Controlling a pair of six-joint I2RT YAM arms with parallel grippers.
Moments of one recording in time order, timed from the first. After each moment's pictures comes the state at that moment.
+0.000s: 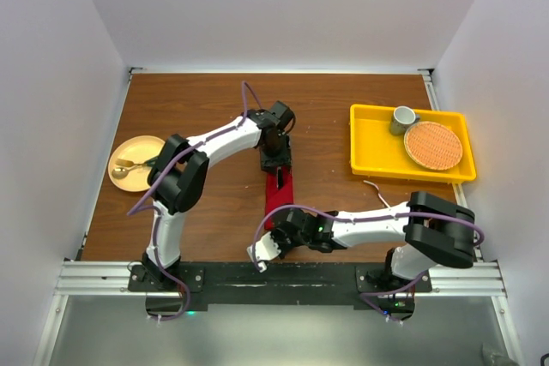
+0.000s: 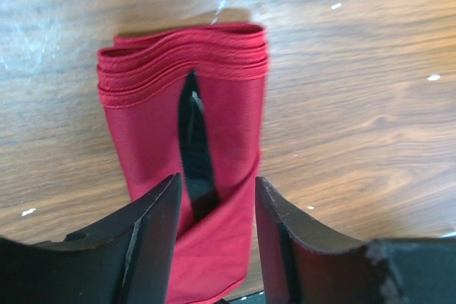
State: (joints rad) left arm -0.68 2.06 1.60 -0.79 0.10 -0.76; right arm 1.25 1.52 0.64 0.00 -0.04 -0.94
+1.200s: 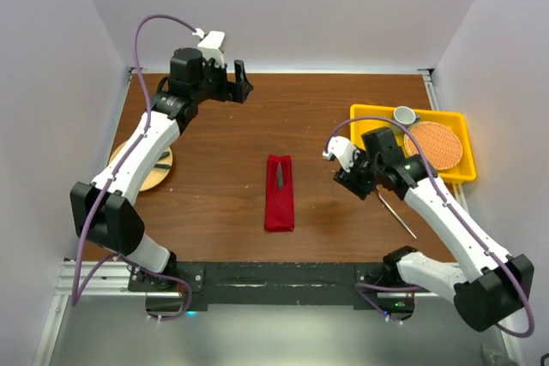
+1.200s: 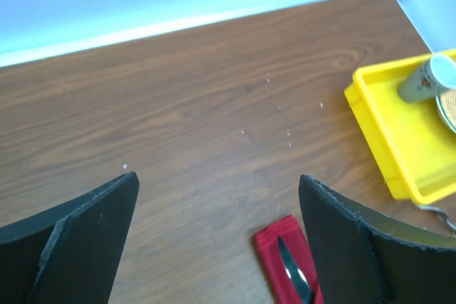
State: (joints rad) left arm -0.32 1.54 1.47 -0.29 0.17 -0.18; right arm 0.45 1.06 0.96 -0.84 -0.13 -0.58
